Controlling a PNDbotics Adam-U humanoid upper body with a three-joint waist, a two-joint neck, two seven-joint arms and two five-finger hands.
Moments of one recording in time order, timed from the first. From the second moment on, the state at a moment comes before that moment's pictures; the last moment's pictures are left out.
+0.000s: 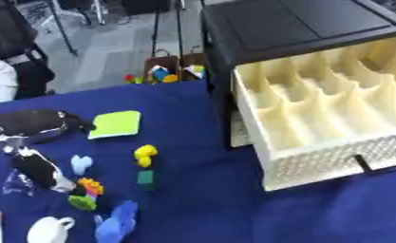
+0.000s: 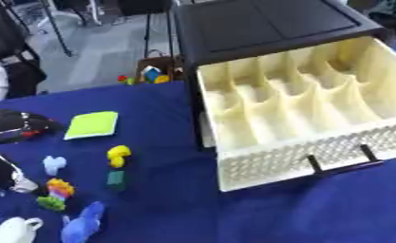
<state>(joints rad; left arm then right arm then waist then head) -0.58 1.01 -0.46 -1.64 -0.53 0.09 -0.56 -0.74 -0.54 0.00 -1.99 0.65 0.07 -0.54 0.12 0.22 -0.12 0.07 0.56</state>
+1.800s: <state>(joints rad) -0.62 0.94 -0.47 -1.53 -0.50 0.10 -0.91 -0.74 -0.54 -0.03 -1.99 0.65 0.08 -0.56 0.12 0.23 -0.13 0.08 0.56</state>
